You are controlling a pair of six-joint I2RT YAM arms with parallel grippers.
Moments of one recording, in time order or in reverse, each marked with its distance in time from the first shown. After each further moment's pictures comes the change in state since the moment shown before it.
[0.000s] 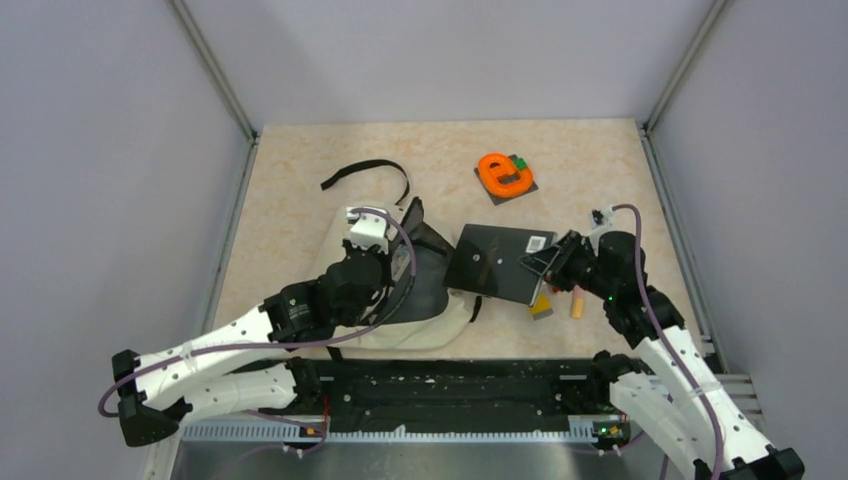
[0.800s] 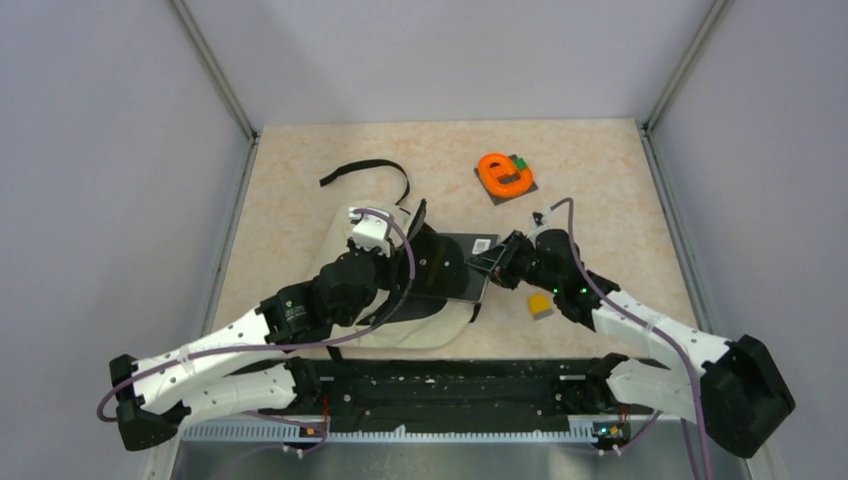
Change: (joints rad) left arm 0.016 -0.024 -0.034 0.043 0.167 0.010; right arm 0.327 0.334 -0.102 0.504 0.101 0.332
